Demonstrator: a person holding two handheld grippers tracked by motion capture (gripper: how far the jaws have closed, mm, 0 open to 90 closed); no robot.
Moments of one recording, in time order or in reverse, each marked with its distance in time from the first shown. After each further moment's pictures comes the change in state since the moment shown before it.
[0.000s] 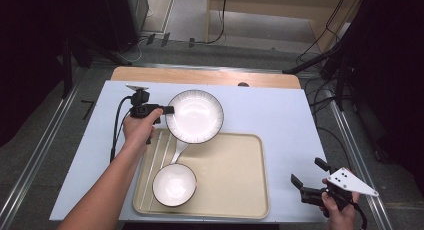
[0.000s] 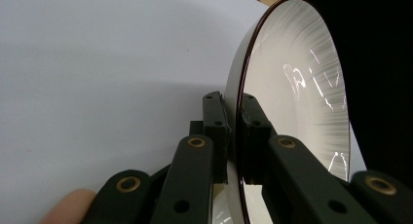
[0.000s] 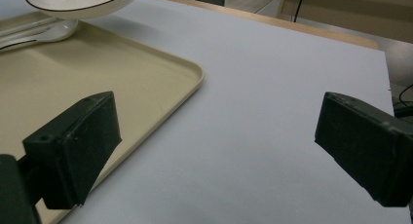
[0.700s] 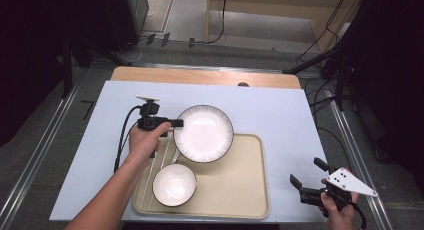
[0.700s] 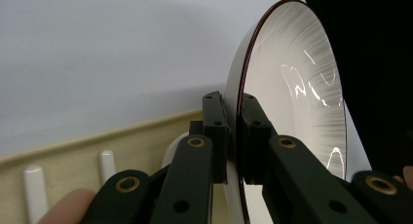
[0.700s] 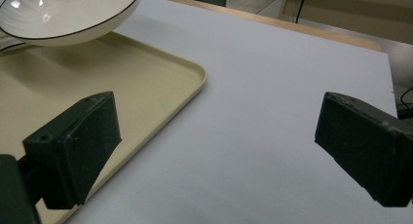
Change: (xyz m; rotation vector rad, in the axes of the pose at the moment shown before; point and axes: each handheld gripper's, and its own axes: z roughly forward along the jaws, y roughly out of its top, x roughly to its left) left arm -0.024 -0.035 0.006 0.081 -0.054 0.084; right arm 0.003 0.001 0.000 0.000 0.005 -0.002
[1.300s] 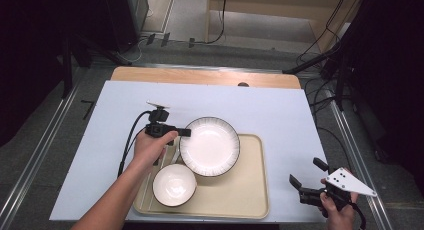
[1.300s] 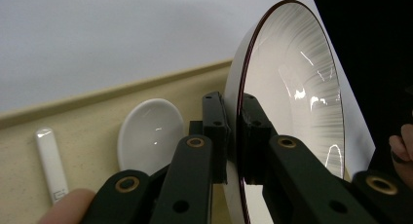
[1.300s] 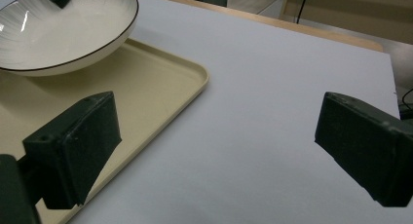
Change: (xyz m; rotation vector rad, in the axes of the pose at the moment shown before) left arm -0.012 -0.013 0.016 0.107 -0.037 0.073; right arm 0.001 0.000 0.001 -0.003 0.002 -0.001
